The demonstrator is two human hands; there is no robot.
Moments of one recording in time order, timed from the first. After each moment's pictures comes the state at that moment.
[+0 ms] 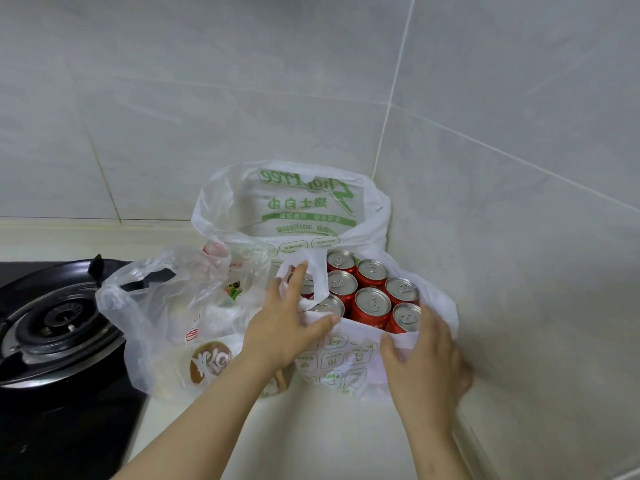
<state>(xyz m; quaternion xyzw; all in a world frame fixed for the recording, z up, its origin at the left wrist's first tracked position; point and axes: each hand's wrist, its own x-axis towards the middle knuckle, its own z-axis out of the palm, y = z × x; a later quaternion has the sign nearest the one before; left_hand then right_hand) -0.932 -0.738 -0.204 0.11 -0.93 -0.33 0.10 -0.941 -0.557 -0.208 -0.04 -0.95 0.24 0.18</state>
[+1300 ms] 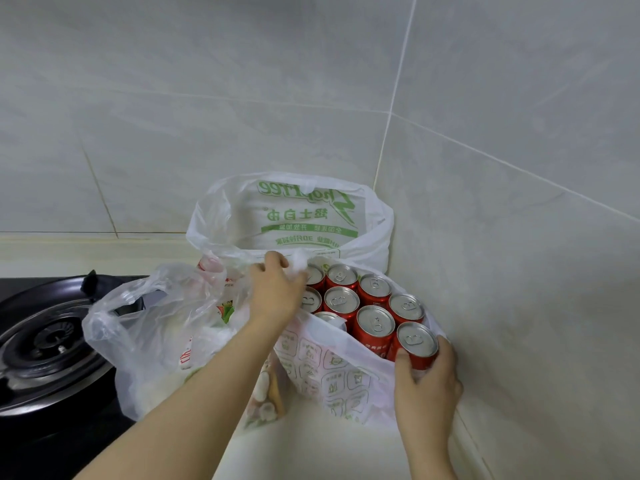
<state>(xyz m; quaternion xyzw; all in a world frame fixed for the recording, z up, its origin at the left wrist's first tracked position) -0.993 -0.757 -0.174 0.25 -0.83 -0.45 0.21 -0.961 -0.563 -0.229 -0.07 -0.83 0.51 0.21</state>
